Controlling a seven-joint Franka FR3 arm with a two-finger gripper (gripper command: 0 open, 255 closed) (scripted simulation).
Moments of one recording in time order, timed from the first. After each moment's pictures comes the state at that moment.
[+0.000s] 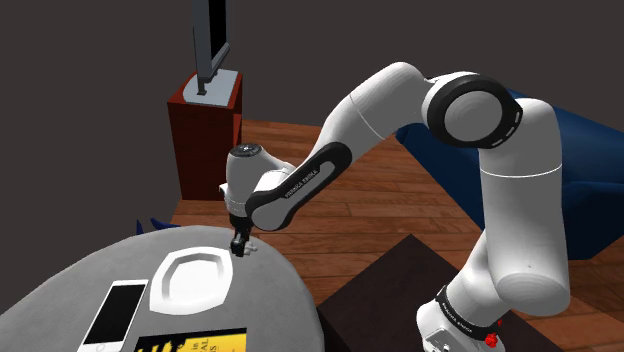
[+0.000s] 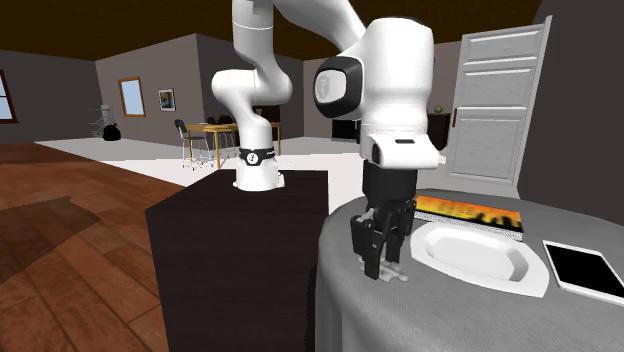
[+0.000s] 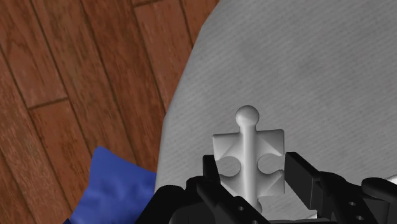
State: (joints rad) arm 0.35 0.55 0.23 -1.99 -0.23 2.53 -0.06
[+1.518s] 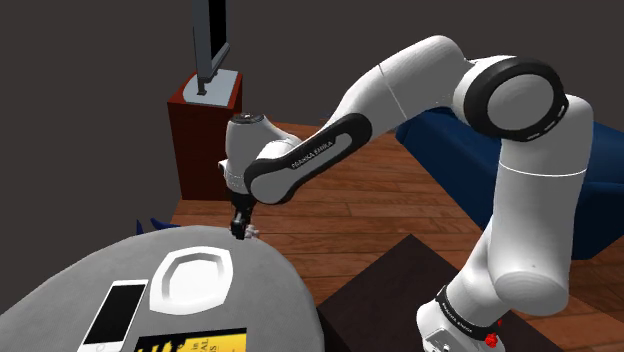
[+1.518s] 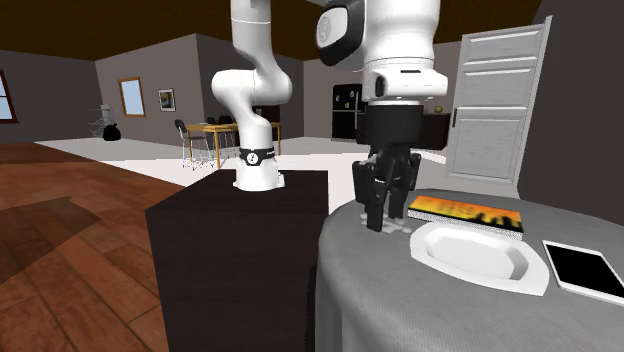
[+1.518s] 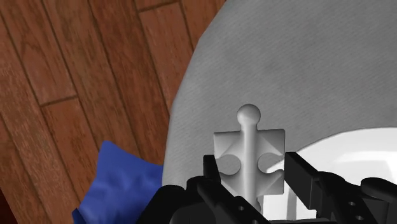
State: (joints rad) arm 0.32 0.40 0.27 -2.00 -0.17 2.39 -0.10
